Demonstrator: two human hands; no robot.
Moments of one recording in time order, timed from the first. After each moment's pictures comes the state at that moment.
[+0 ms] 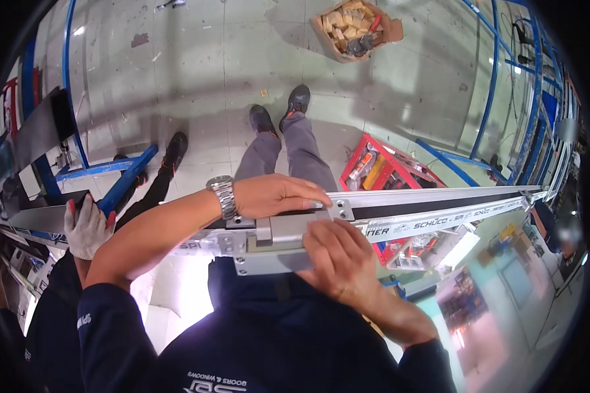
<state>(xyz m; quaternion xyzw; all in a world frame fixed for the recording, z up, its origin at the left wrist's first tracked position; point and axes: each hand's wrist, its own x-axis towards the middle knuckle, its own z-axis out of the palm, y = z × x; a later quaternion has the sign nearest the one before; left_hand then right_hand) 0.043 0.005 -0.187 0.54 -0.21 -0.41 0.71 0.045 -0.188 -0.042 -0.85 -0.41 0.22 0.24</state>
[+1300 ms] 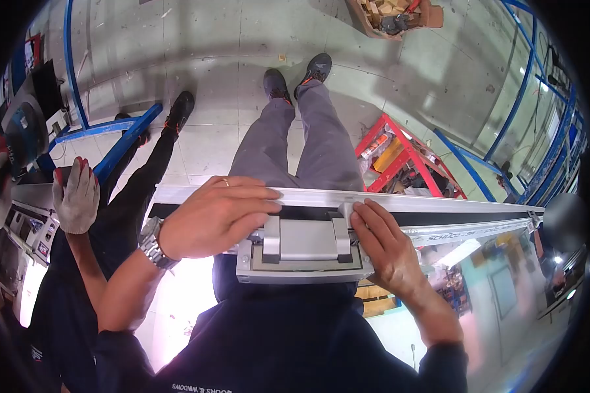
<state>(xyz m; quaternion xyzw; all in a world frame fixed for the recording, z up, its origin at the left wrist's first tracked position) 0.001 0.074 -0.118 0.74 -0.07 -0.41 0.53 0.090 -0.237 -0.065 -0.79 -0.38 0.43 0.22</state>
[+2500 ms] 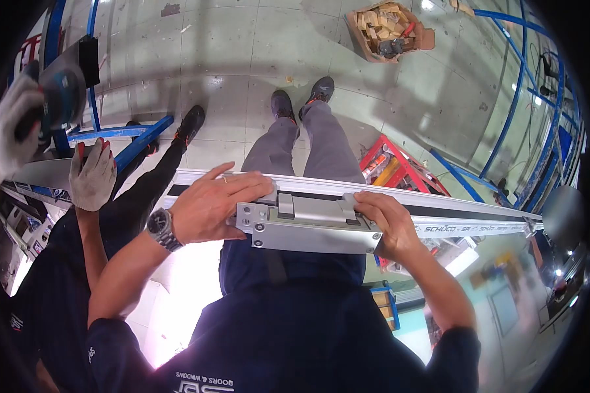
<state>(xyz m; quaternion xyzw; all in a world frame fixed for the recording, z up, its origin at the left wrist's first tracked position) -0.035 0.091 -0.097 0.83 -0.15 -0.38 0.39 0.078 -0.259 -0.091 -0.79 -0.44 0.33 0.30</state>
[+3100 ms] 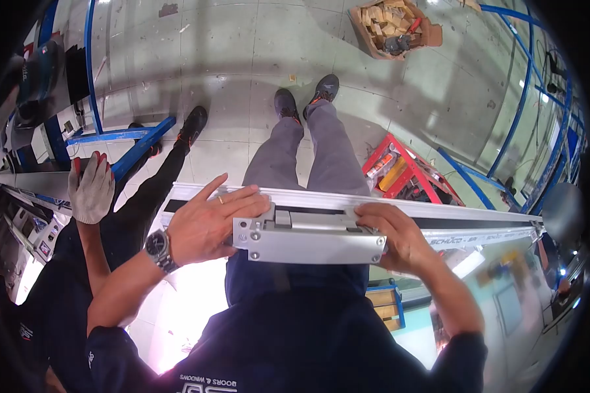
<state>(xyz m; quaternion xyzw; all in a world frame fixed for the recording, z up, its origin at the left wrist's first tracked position) -0.036 0.090 -0.096 0.82 -0.17 -0.42 0.35 0.102 -0.260 -0.092 -0.73 -0.39 0.47 0.32</state>
